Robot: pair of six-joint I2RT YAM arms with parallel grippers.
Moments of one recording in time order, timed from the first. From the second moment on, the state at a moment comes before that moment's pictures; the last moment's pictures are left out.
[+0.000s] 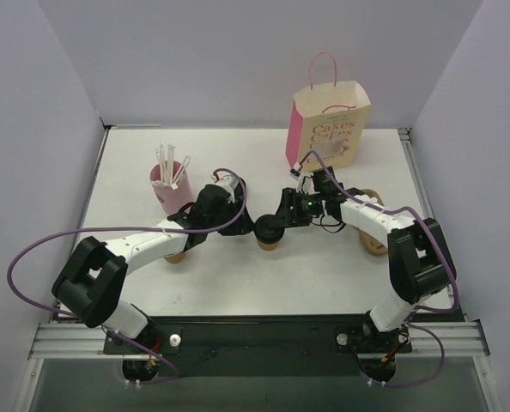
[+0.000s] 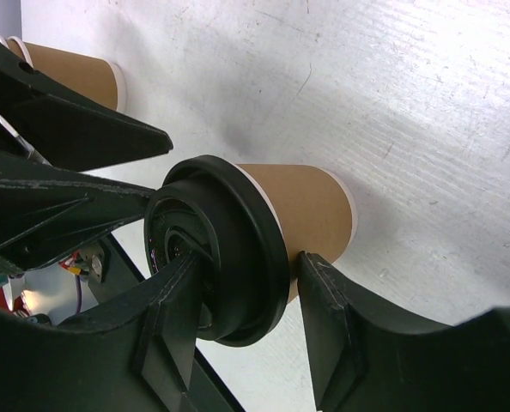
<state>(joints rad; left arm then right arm) -0.65 1.51 0.85 0.00 0.11 -0.64 0.39 1.64 0.98 -0.24 -0.62 0.34</state>
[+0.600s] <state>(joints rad) -0.64 1.51 0.93 0.02 0.28 -0.56 0.40 1.64 0.99 -0.26 -0.61 0.36</state>
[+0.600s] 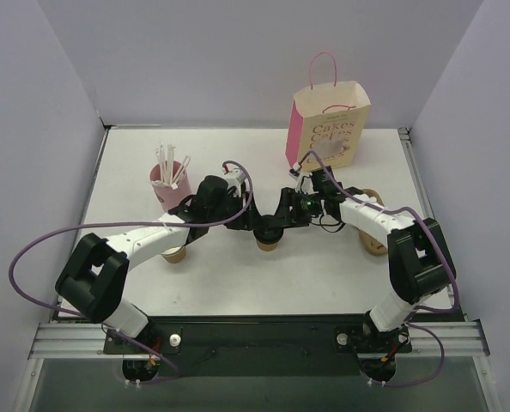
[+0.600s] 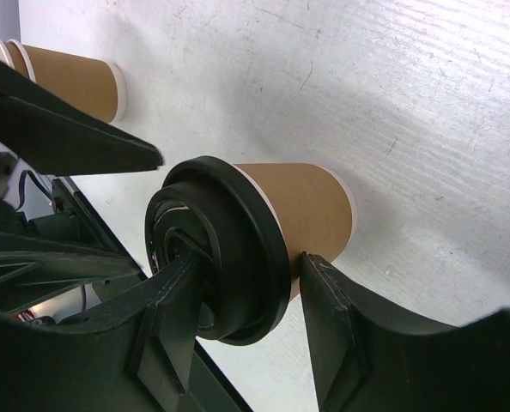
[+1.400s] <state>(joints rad) -0.66 1.59 0.92 0.06 0.24 -0.53 0.35 1.48 0.99 -0.34 -0.57 0.39</state>
